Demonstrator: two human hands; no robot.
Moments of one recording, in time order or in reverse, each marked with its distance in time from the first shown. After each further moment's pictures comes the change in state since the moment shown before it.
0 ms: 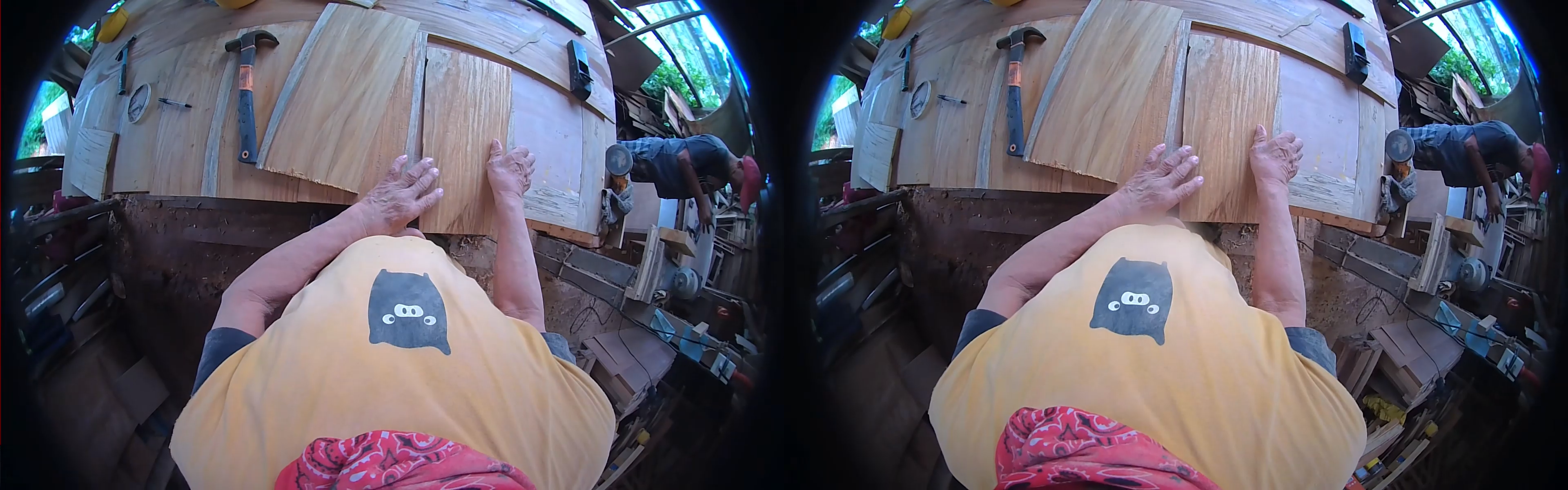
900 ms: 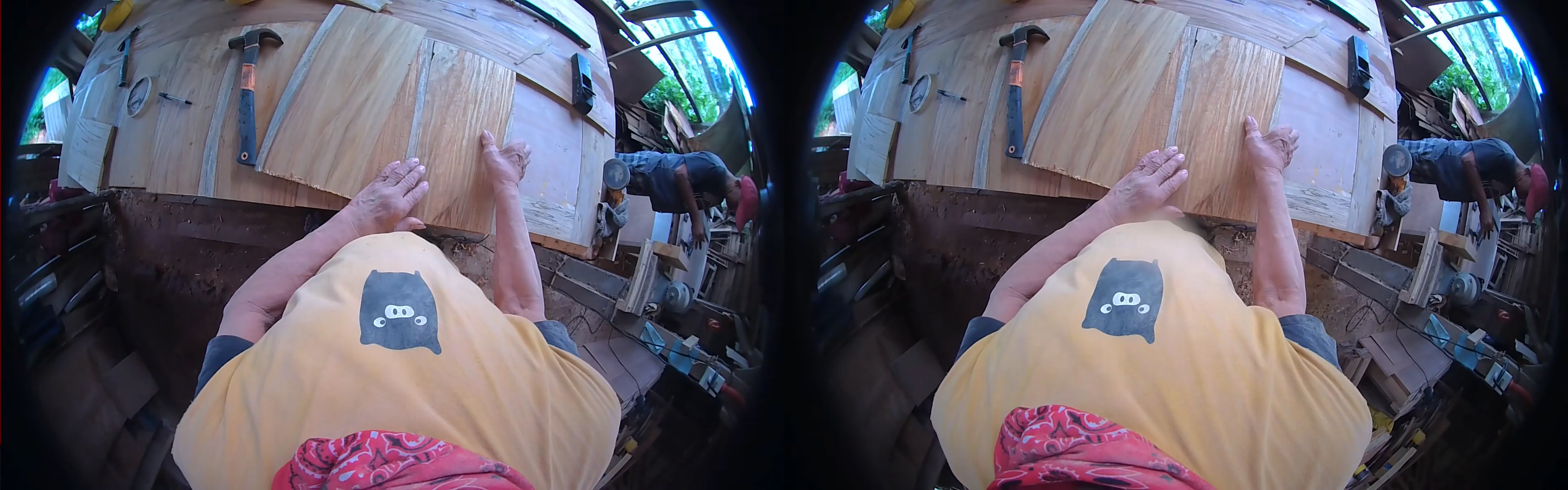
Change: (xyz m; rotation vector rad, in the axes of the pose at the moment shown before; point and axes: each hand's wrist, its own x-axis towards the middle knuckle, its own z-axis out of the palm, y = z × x) left_hand -0.006 -0.012 -0.003 -0.069 0.133 -0.124; right_hand 0.034 -0.025 0.014 0.144 -0.038 0.009
